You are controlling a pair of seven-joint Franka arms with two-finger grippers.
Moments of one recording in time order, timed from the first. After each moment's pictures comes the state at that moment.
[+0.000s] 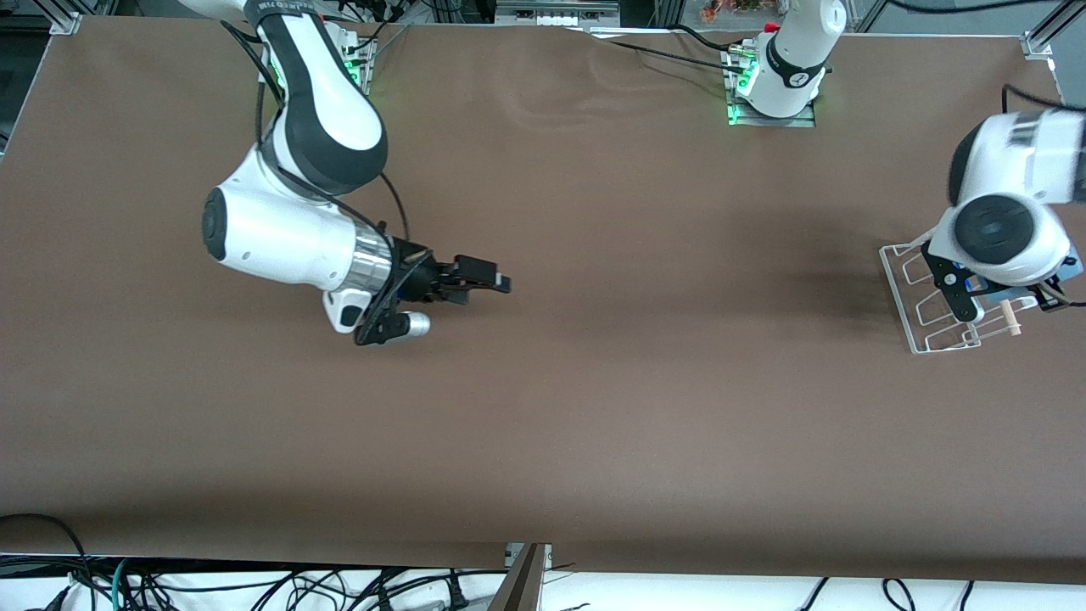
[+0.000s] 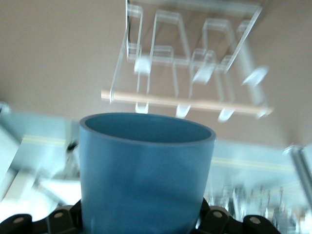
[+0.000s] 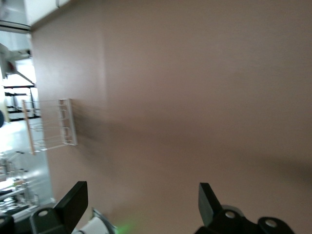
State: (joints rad) left arm 0.13 0.23 -0.13 -1.87 0.99 1.70 0.96; right arm 0.58 0.45 -0.20 -1.52 0.84 2.03 0.02
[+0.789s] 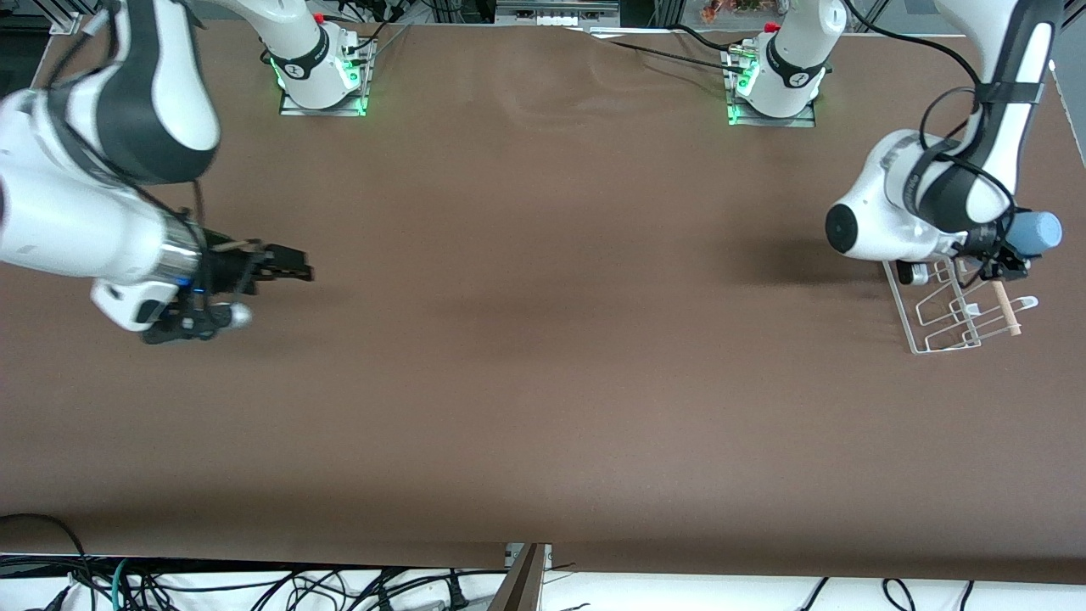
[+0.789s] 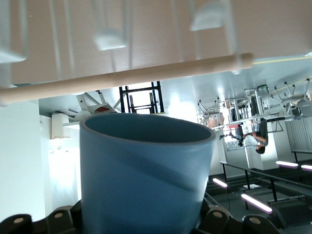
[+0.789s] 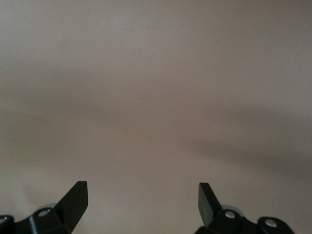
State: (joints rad) left arm 0.07 0.17 -0.13 -2.28 1.33 1.60 0.82; right arm 0.44 0.32 -0.38 -1.48 0.28 1.61 -0.17
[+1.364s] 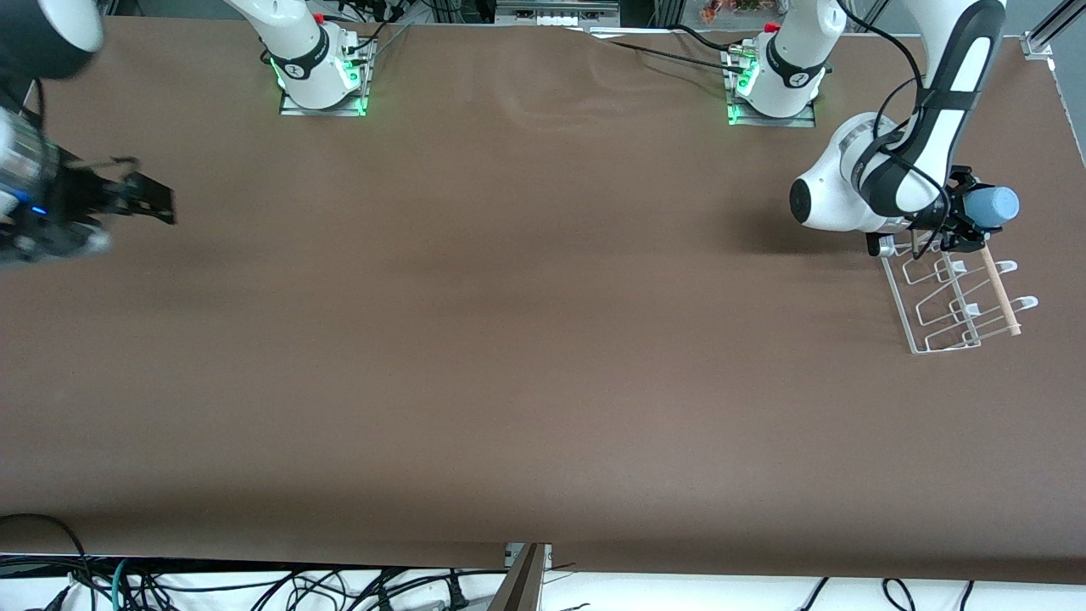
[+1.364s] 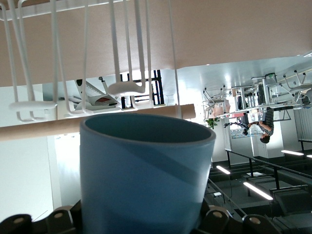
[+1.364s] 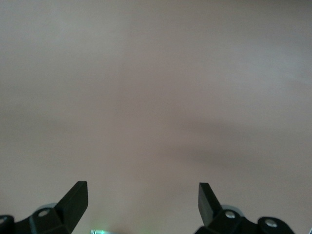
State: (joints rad) left arm 0.04 0.16 -0.13 -2.46 1.37 1.59 0.63; right arm 0.05 0.04 -0.07 -1.61 -0.06 1.58 -0.17
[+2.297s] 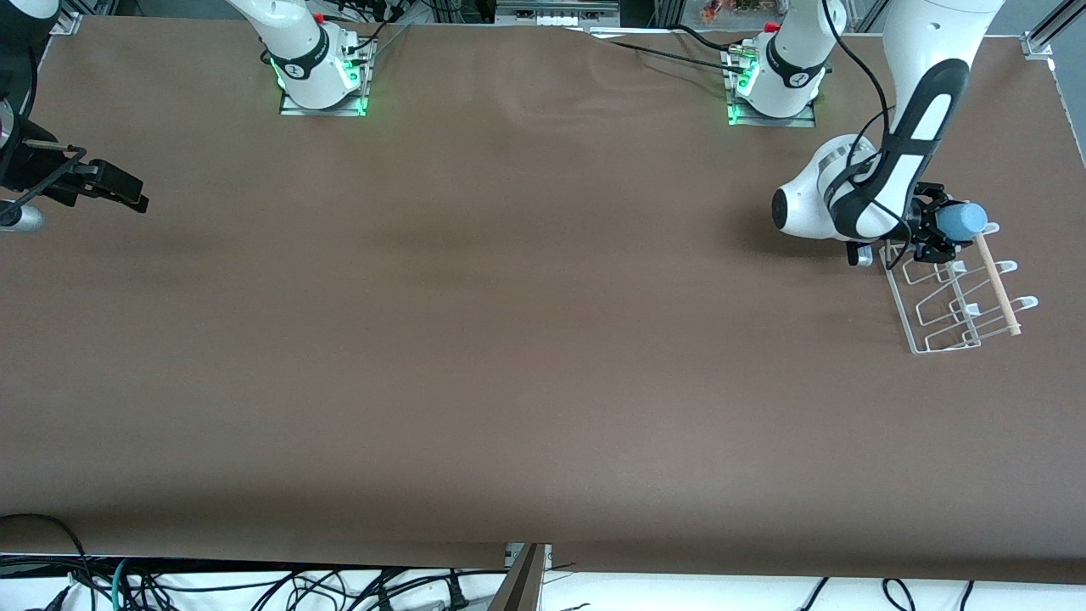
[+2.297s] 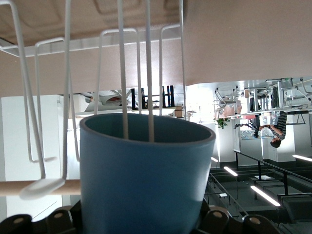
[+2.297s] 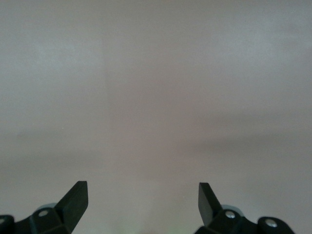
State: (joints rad) left arm 0.04 0.32 -0.14 -2.45 1.45 1.61 0.42; right arm -0.01 -0.03 -0.04 -1.72 -0.03 1.62 0.03
